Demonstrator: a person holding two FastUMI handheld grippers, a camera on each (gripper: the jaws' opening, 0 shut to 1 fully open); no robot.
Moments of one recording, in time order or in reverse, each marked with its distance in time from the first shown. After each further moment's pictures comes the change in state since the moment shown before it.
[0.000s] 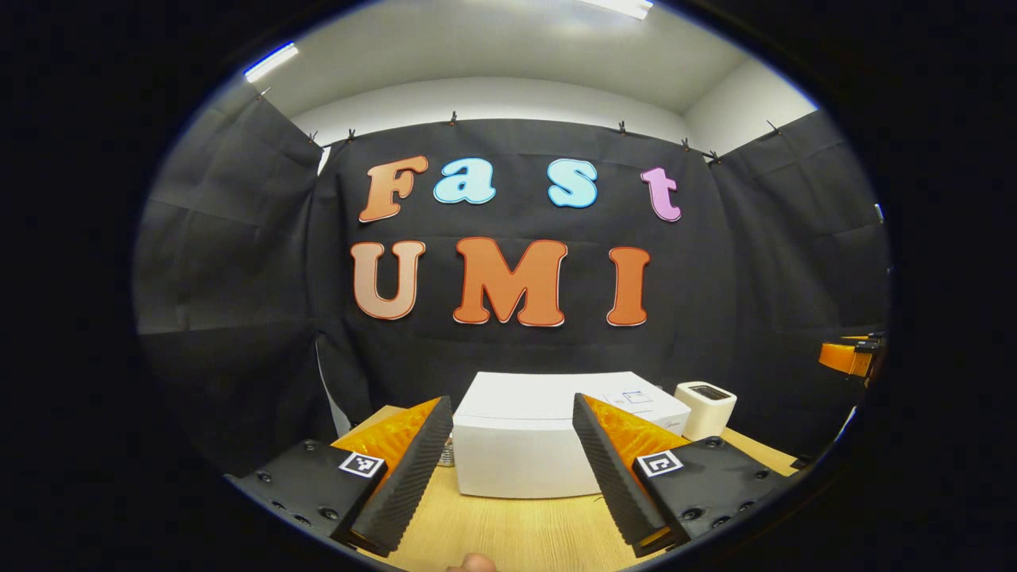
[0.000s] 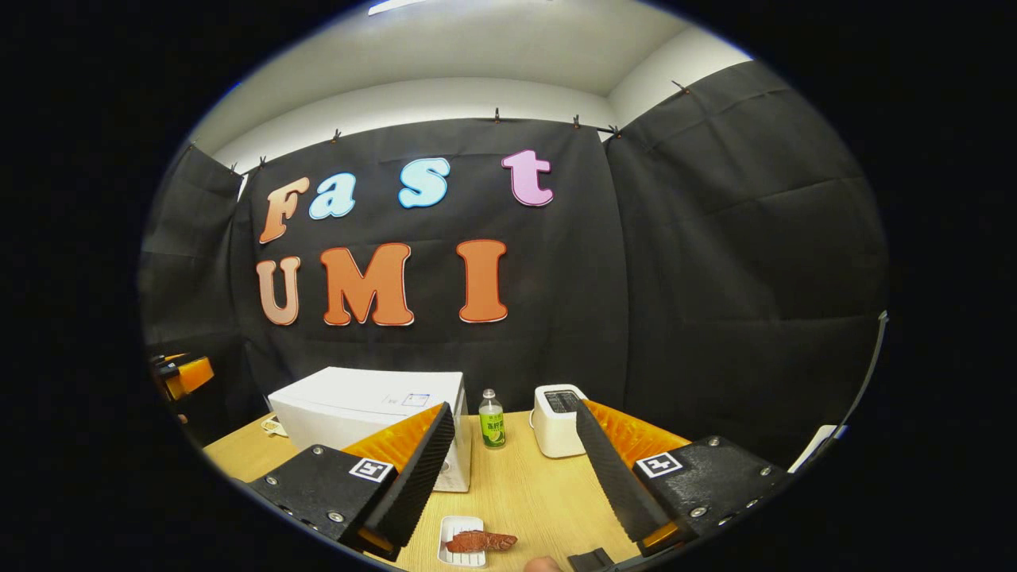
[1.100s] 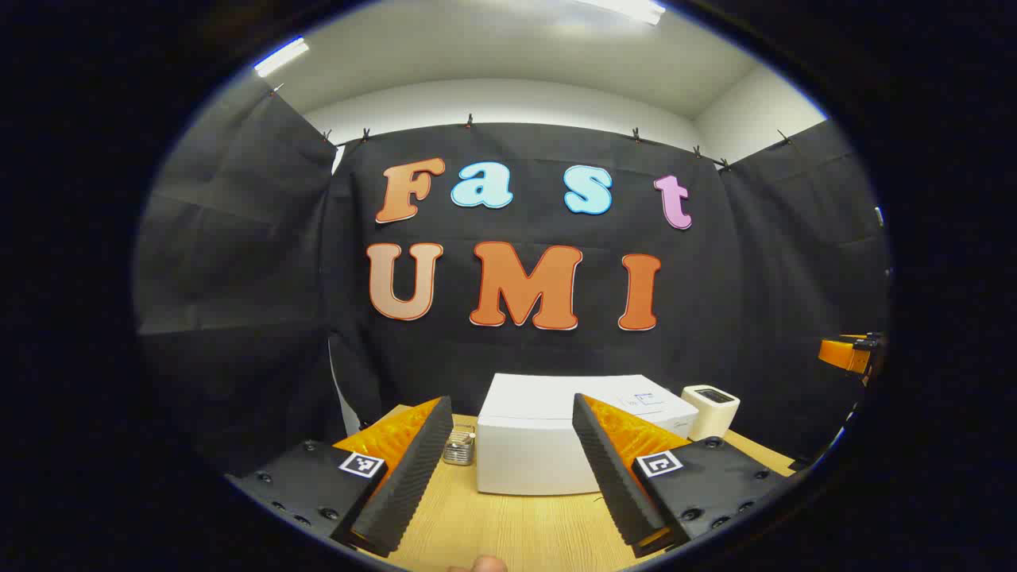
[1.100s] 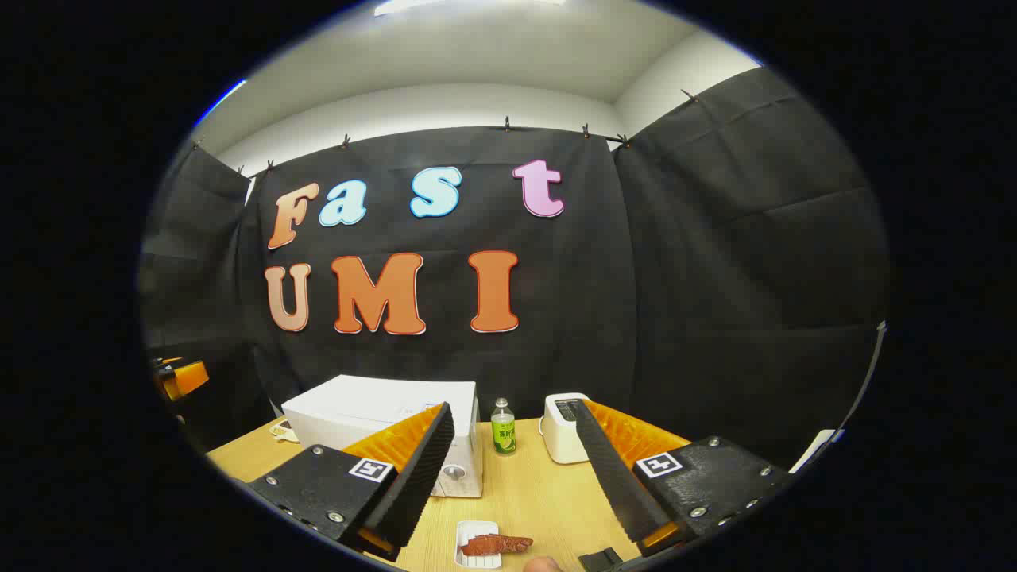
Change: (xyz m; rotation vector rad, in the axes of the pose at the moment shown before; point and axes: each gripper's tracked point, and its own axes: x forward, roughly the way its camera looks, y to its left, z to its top) left arm -0.023 0.042 0.021 -0.013 -0.002 0.035; right arm -0.007 0.025 0.021 0.003 -0.020 0.014
